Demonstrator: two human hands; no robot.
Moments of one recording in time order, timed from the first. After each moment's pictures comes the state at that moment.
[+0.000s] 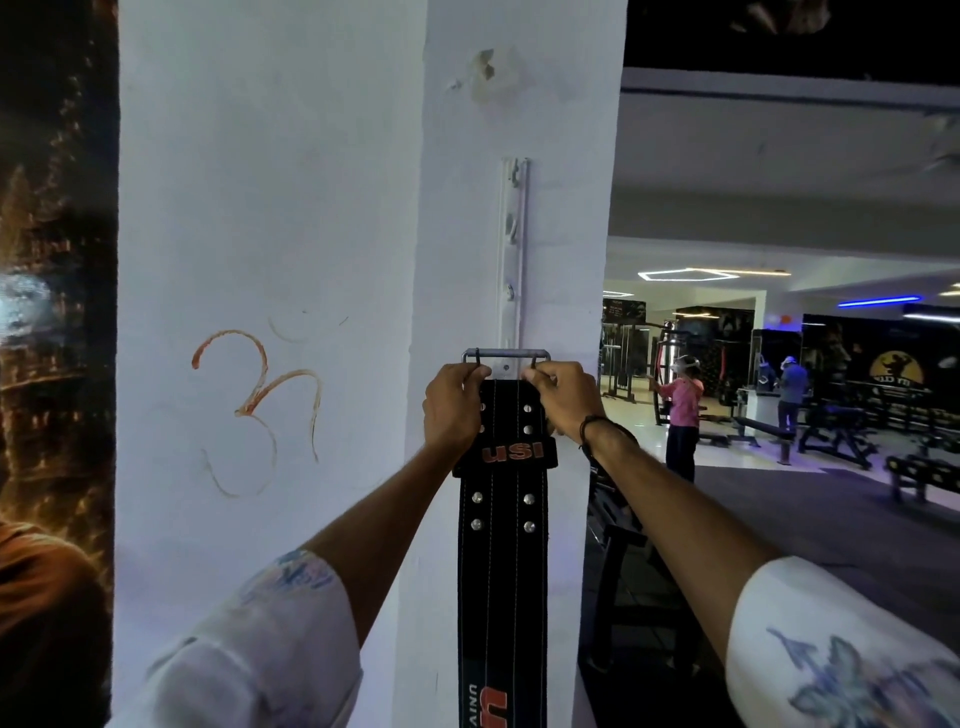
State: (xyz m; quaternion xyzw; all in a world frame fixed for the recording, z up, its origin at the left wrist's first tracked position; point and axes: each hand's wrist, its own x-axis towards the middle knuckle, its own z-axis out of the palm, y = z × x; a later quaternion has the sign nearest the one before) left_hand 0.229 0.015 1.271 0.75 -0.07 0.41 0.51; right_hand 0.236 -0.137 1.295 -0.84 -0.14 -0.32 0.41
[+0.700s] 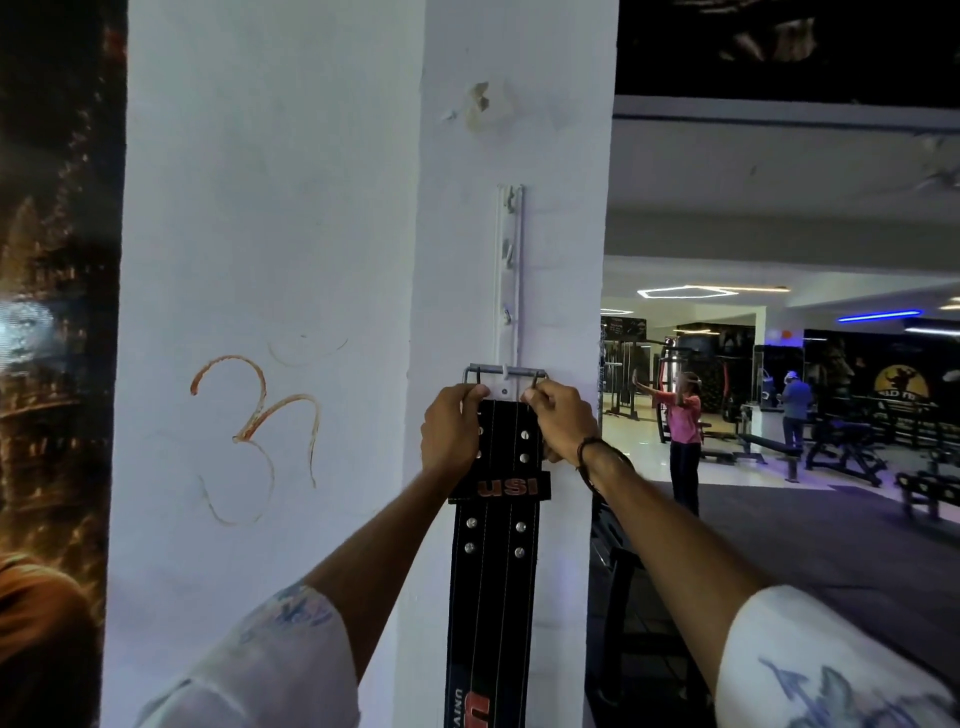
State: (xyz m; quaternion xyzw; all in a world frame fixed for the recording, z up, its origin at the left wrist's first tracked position) left_hand 0.235 0.017 1.273 0.76 -0.07 0.41 0.50; right_hand 0.239 -0.136 1.297 -0.85 -0.13 -0.30 0.42
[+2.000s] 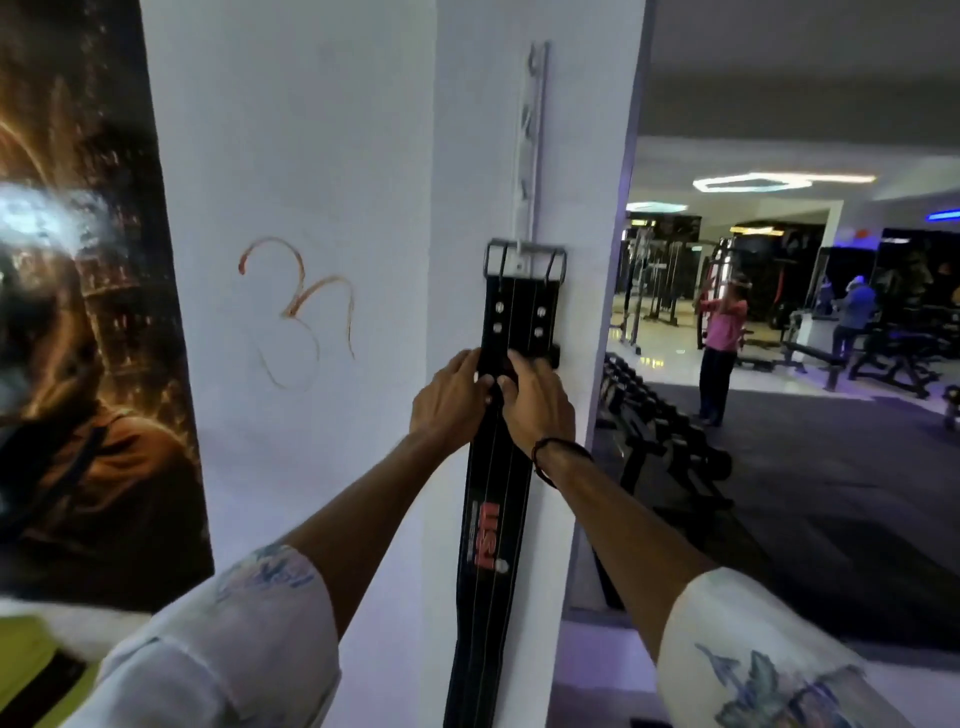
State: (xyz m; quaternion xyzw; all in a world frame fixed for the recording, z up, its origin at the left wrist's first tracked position) left_hand 0.133 0.022 1.167 0.92 -0.06 0.32 0.23; right_hand 0.151 -0.103 1.164 -0.89 -0.15 -0.32 0.29
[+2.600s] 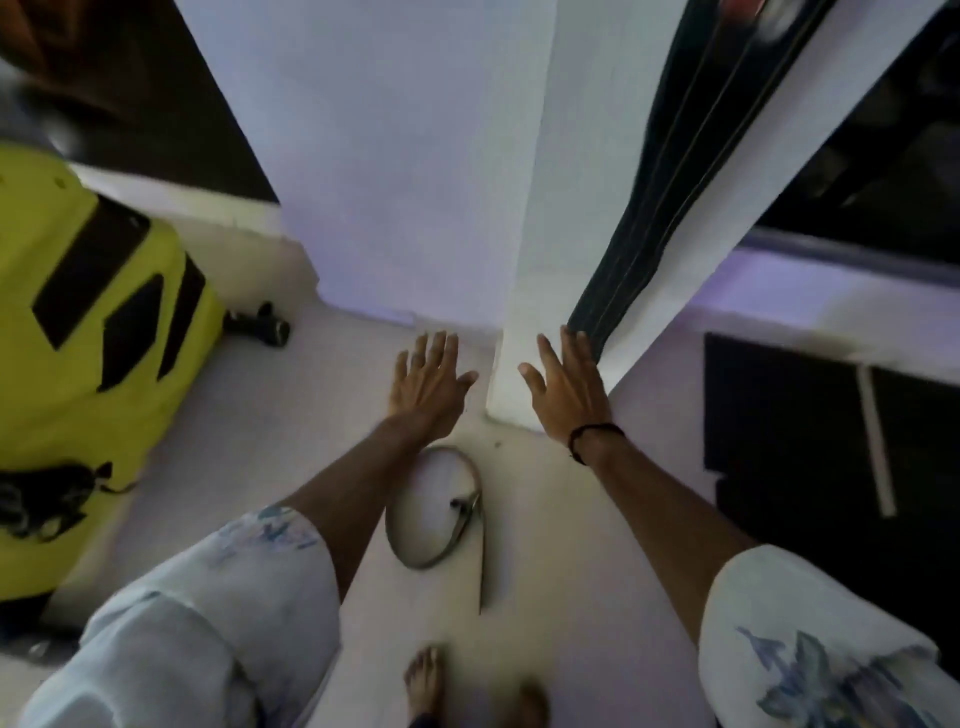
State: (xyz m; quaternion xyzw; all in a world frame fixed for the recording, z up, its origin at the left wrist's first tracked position) left_hand 0.041 0.134 0.553 0.98 0.11 -0.13 0.12; right_hand 0.089 -0.049 0.546 -0.97 -0.15 0.08 0.18
